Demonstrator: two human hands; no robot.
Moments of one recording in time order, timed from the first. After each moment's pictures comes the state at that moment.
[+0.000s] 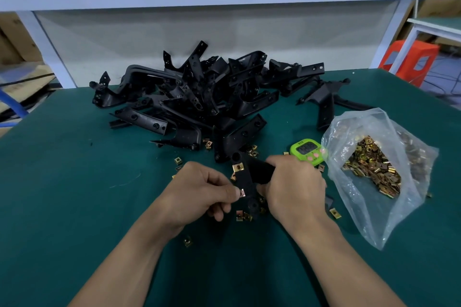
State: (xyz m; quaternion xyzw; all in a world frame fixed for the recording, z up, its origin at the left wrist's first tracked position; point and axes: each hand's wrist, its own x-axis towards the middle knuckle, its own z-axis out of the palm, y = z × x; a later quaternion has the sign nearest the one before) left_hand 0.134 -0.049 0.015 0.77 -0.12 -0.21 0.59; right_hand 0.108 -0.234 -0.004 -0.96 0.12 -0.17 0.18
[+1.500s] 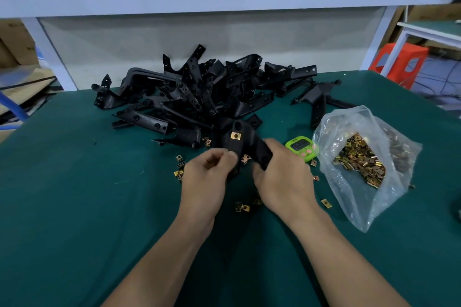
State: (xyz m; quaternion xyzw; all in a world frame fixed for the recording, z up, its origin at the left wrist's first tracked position) left_hand 0.120 -0.085 -0.002 0.69 -0.01 -0.01 0.72; right_hand 0.100 -0.227 0.005 -0.92 0.09 -0.19 0.32
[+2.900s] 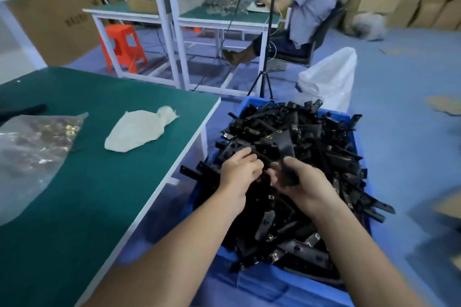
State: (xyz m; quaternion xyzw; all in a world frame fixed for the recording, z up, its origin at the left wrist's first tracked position) left_hand -0.263 -0.453 -0.036 0.56 -0.21 -0.56 0.57; right_hand -0.412 -0.484 -0.044 -0.24 0.48 -0.45 0.72
